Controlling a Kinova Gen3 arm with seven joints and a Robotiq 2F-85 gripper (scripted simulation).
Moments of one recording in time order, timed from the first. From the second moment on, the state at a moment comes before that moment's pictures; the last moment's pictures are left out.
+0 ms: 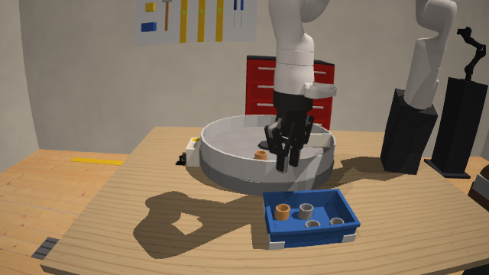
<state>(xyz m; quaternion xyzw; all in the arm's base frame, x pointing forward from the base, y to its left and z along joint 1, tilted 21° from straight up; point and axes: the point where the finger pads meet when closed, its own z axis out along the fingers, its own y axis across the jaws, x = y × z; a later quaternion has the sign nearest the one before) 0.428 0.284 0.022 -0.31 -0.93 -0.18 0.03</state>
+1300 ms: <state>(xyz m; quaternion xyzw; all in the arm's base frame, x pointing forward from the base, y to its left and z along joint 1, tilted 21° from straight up) 0.430 0.289 0.017 -0.31 -0.93 -0.19 0.03</state>
